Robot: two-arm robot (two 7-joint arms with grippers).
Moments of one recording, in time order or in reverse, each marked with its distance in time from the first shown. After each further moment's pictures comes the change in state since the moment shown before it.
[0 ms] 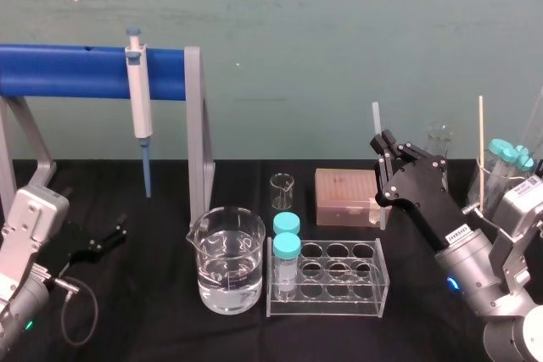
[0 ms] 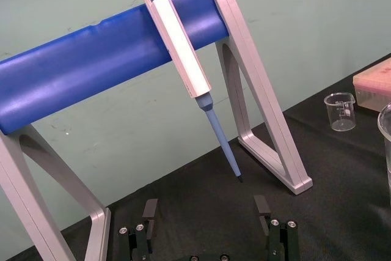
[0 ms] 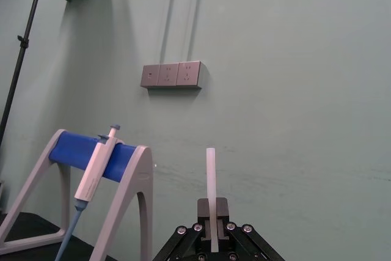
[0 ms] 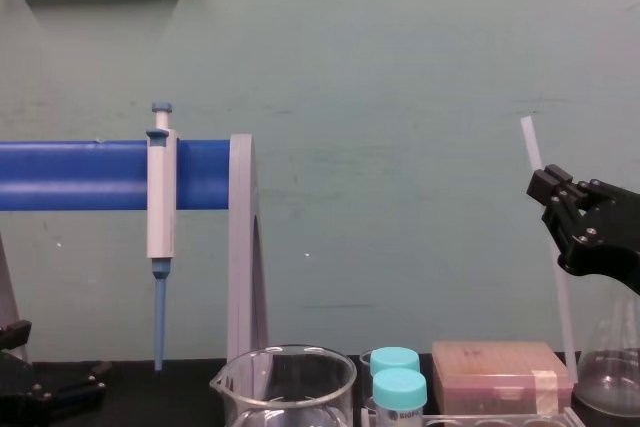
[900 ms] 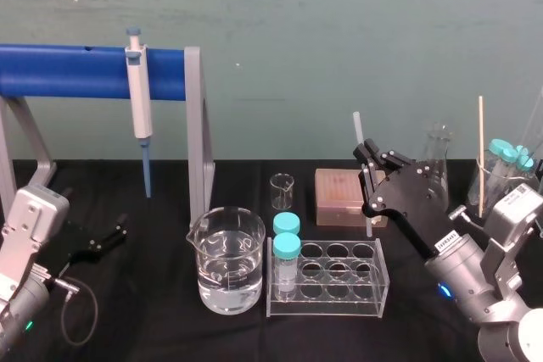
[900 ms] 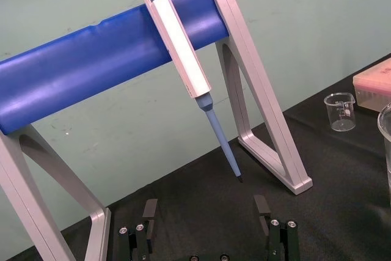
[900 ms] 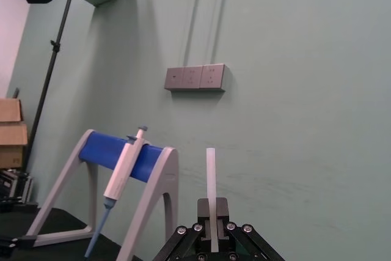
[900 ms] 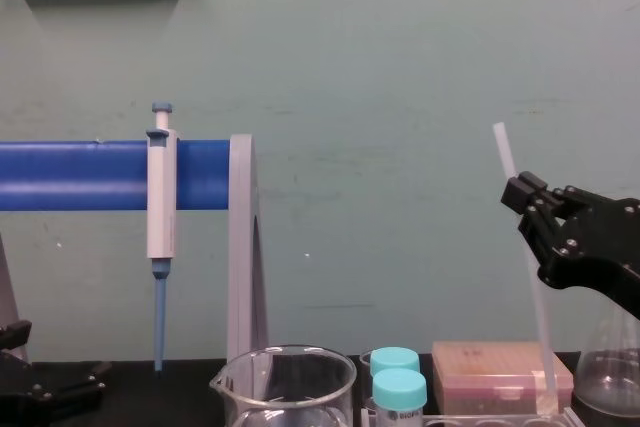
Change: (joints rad) left arm 0.000 0.000 0.000 0.000 0.000 0.000 0.000; right arm -0.006 -0.012 -0.003 -0.003 0.006 -0.008 0.083
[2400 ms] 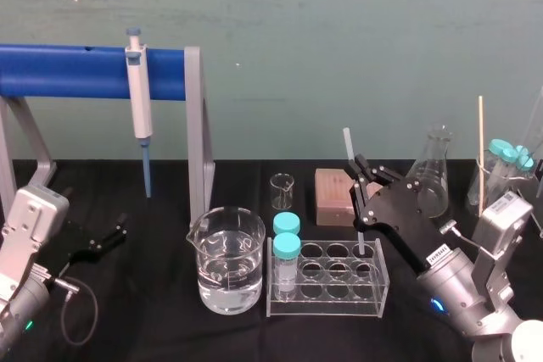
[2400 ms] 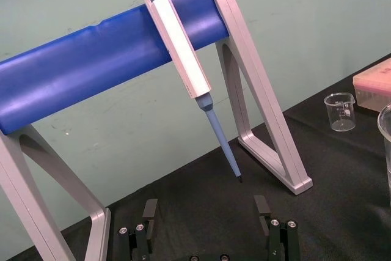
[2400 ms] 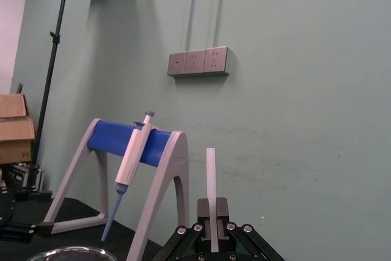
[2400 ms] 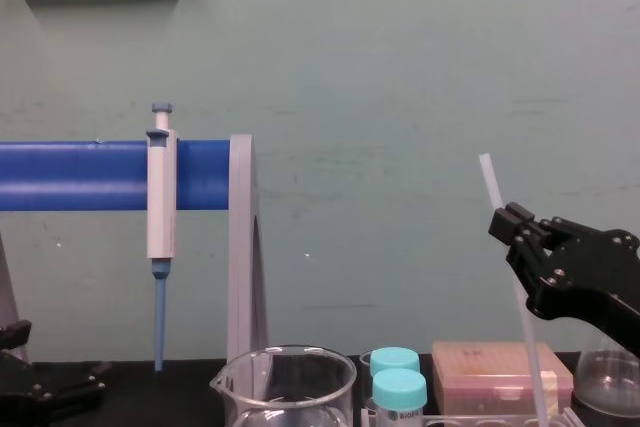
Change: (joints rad) left arm 0.000 0.000 0.000 0.000 0.000 0.000 0.000; right arm -0.033 -0.008 -0.010 -0.019 0.001 0.052 -0.011
